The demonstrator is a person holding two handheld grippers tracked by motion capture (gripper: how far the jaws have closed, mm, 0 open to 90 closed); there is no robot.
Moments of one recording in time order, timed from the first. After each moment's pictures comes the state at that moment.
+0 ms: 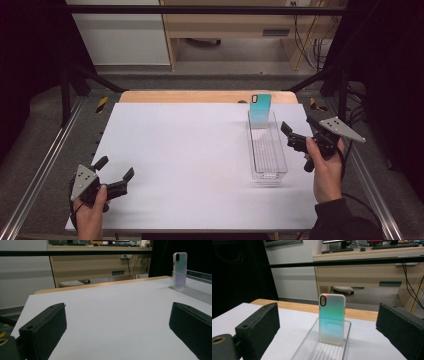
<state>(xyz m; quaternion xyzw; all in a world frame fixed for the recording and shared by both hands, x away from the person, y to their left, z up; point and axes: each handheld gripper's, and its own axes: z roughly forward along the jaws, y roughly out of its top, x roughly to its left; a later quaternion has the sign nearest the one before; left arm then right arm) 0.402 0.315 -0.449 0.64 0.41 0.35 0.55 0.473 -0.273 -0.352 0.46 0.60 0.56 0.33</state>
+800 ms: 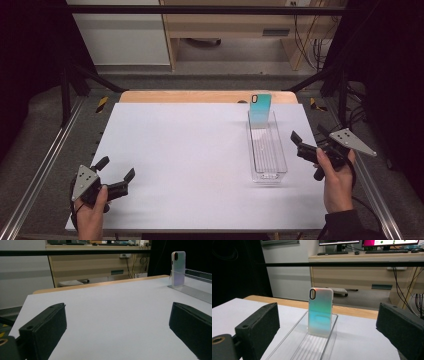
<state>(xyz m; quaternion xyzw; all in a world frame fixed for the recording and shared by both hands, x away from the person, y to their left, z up) 0.401 0.314 -0.449 0.64 0.41 0.35 0.55 0.453 -0.298 -0.369 0.45 0.60 0.55 0.36</state>
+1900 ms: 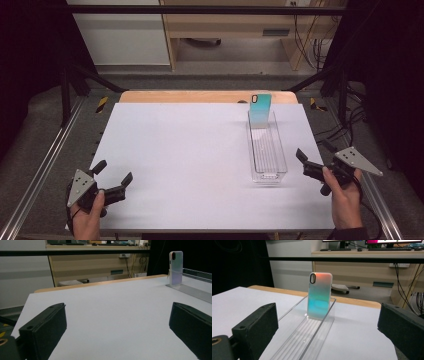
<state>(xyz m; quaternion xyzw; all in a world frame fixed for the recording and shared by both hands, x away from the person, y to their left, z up) 0.388 0.318 -0.449 0.64 0.41 0.35 0.55 0.424 -0.316 -0.402 0.43 0.62 0.55 0.36</state>
